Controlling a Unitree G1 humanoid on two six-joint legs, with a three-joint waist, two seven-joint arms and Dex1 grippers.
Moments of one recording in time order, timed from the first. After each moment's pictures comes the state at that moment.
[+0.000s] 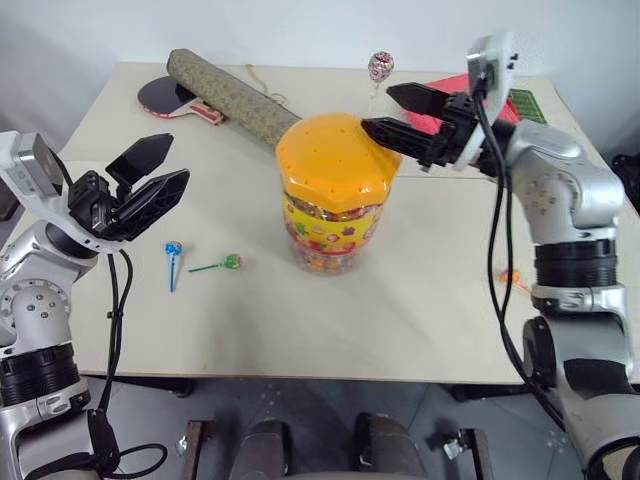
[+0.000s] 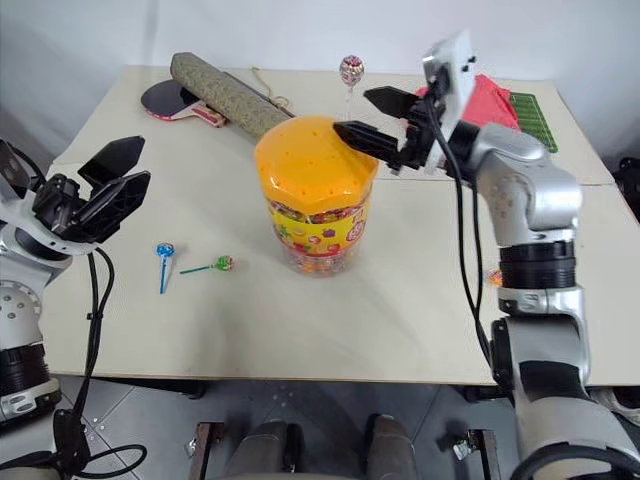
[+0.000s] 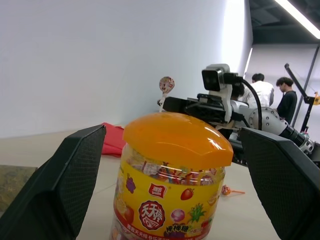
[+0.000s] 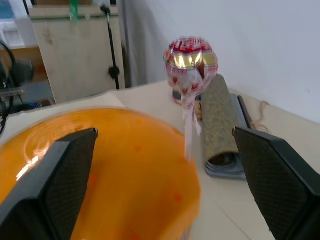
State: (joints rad) left arm -0.48 0.66 0.48 -0.02 -0.96 0.52 -1.00; right arm -1.09 -0.51 -0.05 0.28 0.54 0.56 0.89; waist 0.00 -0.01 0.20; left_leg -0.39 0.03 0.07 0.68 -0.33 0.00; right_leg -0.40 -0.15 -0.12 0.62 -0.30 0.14
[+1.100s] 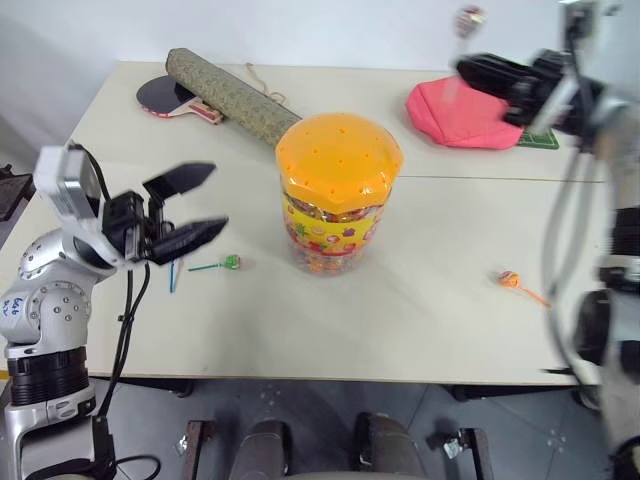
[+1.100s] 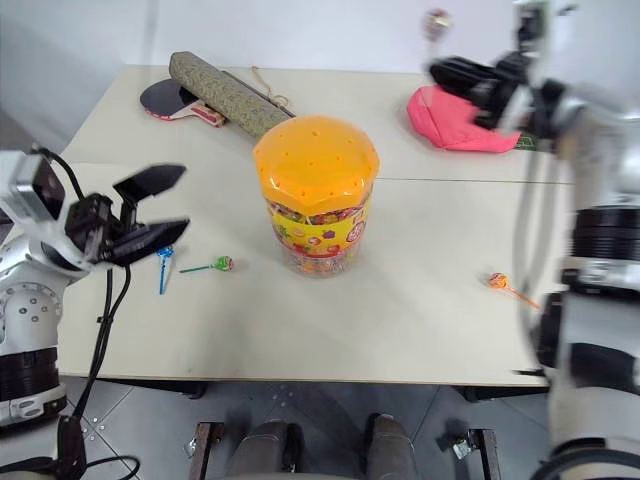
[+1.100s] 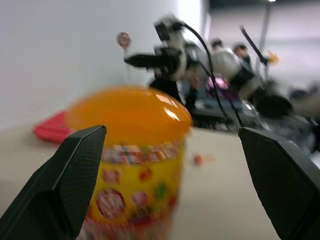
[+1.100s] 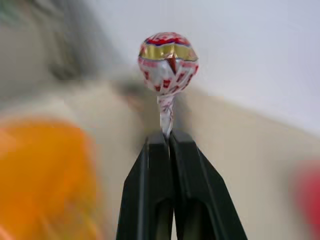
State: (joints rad) left arm -0.45 0.69 0.33 -0.03 -0.84 0.39 -1.23; right arm -1.18 -0.90 -0.07 0.48 0.41 0.71 0.96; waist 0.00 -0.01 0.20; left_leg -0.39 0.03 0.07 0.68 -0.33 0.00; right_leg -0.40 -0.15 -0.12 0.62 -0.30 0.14
